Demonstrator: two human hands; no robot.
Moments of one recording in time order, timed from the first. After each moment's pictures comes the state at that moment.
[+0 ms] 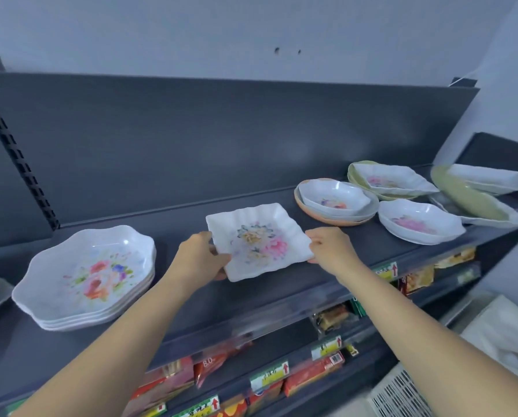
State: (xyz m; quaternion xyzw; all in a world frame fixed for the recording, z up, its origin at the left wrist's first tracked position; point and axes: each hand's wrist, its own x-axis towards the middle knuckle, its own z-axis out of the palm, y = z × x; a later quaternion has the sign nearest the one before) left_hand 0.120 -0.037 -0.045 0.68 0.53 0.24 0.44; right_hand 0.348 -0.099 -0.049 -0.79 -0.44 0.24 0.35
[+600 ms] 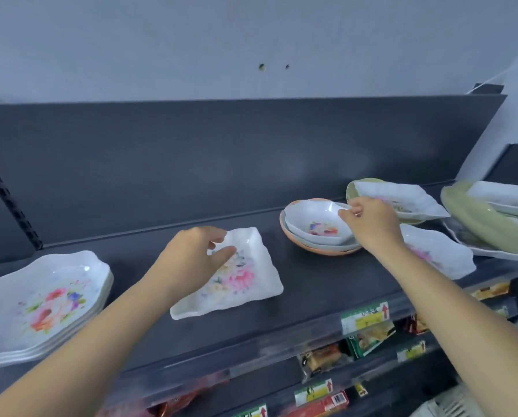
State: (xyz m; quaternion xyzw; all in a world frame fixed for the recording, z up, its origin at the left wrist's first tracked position) left_hand 0.189 -0.042 0.001 0.79 0.54 0.22 0.20; right_hand 0.487 -0.060 -0.007 -0.79 -0.48 0.01 0.38
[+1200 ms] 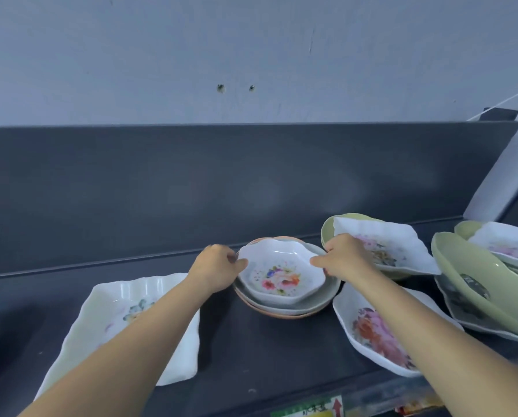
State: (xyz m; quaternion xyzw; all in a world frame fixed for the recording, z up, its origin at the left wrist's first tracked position) left_hand 0.361 0.058 -0.034 0.73 0.60 0.20 0.25; right_hand 0.583 0.009 -0.015 -0.80 -0.52 0.17 0.23
